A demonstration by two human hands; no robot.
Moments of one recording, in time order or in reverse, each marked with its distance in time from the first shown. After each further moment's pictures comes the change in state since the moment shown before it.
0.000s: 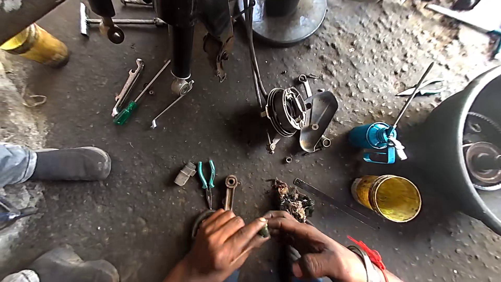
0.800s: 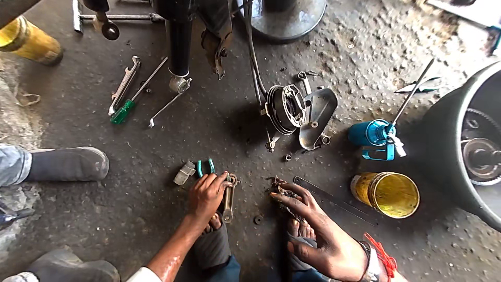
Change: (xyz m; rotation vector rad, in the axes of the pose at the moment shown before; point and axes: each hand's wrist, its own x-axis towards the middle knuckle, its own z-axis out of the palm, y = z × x) left_hand -0.028 -0.105 0.054 0.371 -0.033 -0.315; right_hand 0.001 -0.011 -0.005 -0.713 0.361 -0.070
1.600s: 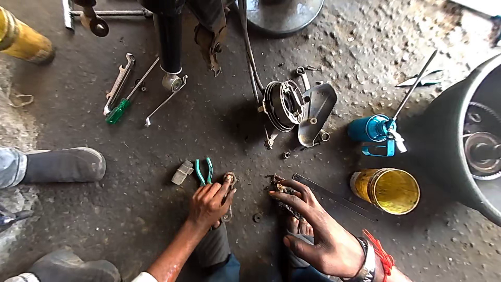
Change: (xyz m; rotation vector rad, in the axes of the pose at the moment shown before) left_hand -0.023 0.004 0.004 0.054 0.011 0.165; right_hand 0.002 -0.001 -0.001 -0.079 0.009 0.040
